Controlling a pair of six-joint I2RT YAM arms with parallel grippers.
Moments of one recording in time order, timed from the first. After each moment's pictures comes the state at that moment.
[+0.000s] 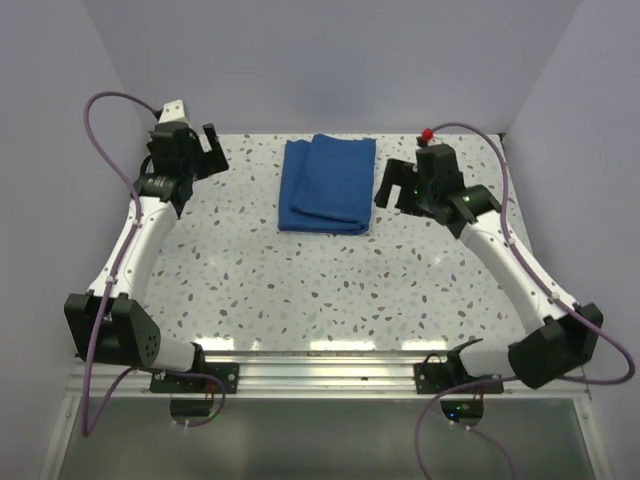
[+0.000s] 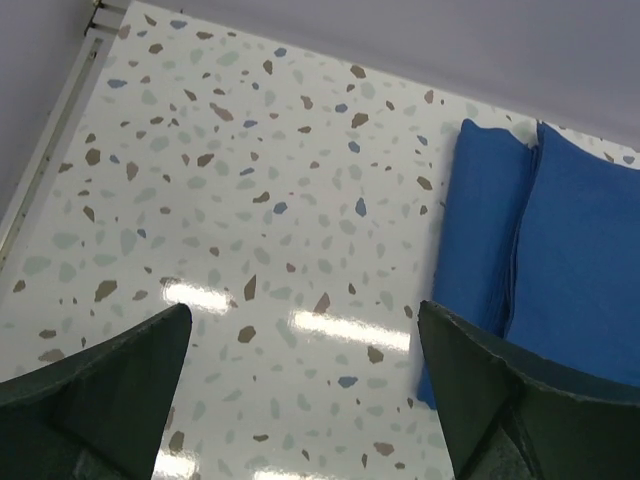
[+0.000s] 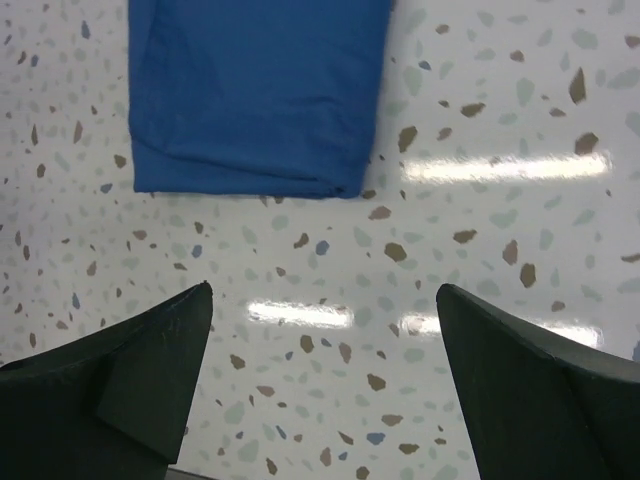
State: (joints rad) left arm -0.08 1.43 1.34 -0.37 -0.20 -0.29; right arm 0.37 1.27 1.24 -0.67 0.09 0.53
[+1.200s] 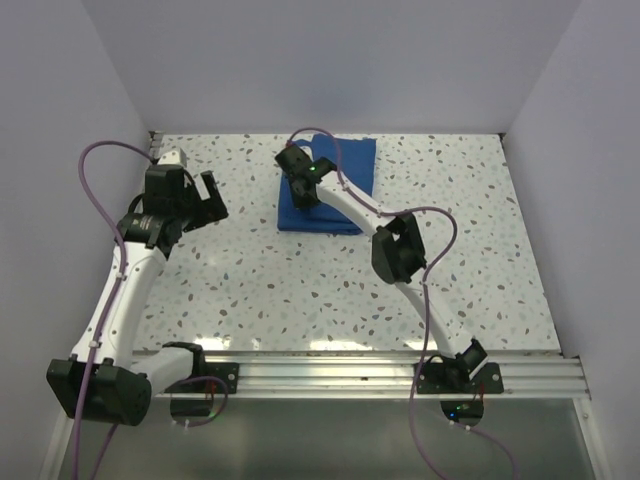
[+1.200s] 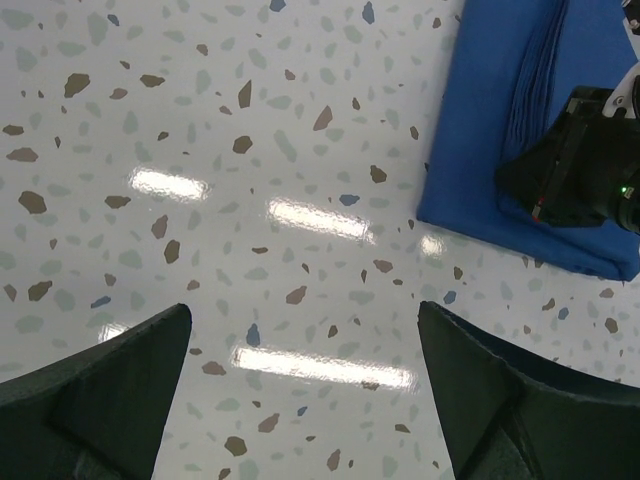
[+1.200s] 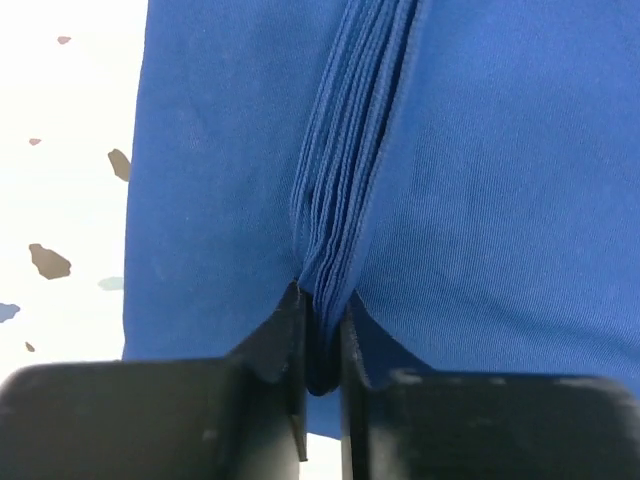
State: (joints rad) left arm -0.09 1.12 1.14 -0.72 -0.09 -0.41; right arm 0.72 2.60 2.50 -0.94 0.29 0.41
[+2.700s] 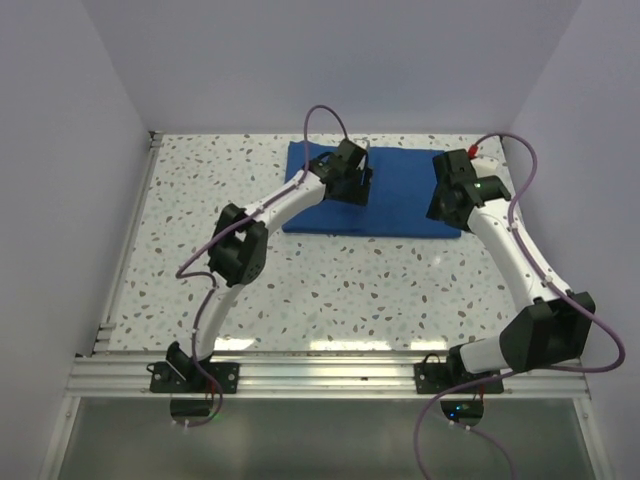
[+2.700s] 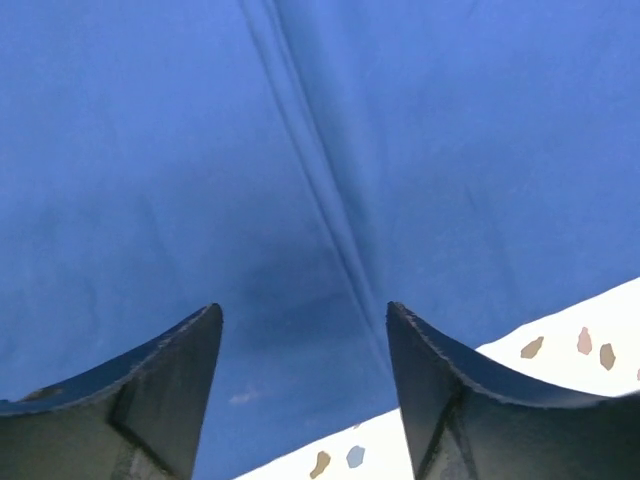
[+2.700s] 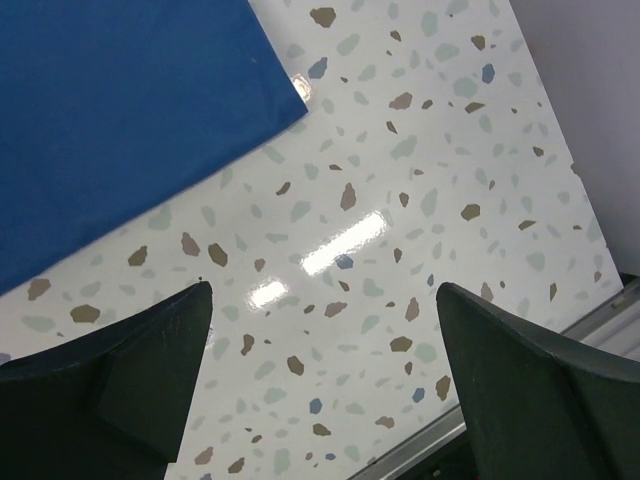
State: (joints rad) left arm -0.68 2.37 2.13 -0.62 -0.07 -0.38; right arm 0.23 1.41 1.35 -1.03 0.60 0.58
